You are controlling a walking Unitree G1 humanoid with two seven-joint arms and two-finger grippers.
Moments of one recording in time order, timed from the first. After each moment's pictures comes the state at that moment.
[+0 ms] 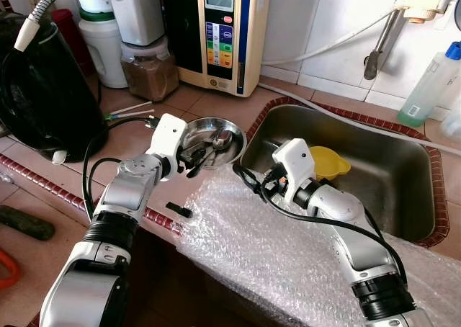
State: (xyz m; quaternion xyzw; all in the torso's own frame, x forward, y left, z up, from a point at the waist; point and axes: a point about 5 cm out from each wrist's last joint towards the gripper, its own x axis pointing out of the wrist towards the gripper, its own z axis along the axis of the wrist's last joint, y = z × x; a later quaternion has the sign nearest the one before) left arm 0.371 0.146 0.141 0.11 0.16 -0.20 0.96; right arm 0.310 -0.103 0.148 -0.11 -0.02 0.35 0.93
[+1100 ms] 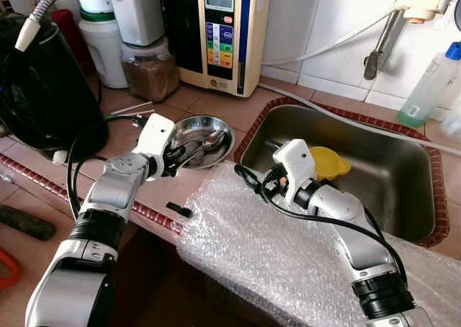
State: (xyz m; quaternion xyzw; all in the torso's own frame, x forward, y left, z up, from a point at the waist) left arm 0.371 0.169 0.142 0.16 0.18 -0.19 0.95; right arm 0.311 -0.104 0.144 -0.11 -0.01 0.36 0.93
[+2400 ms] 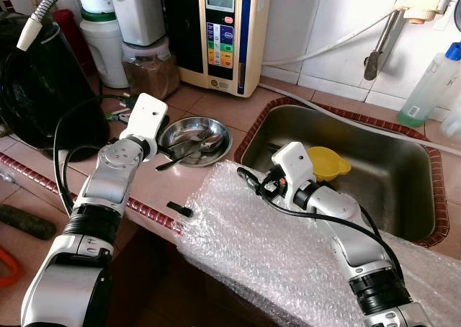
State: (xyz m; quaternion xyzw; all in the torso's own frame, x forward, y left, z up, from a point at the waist) left arm 0.384 0.178 0.177 0.19 0.05 -0.11 0.97; right arm 0.319 -0.106 0.132 -0.12 0.01 0.33 0.94
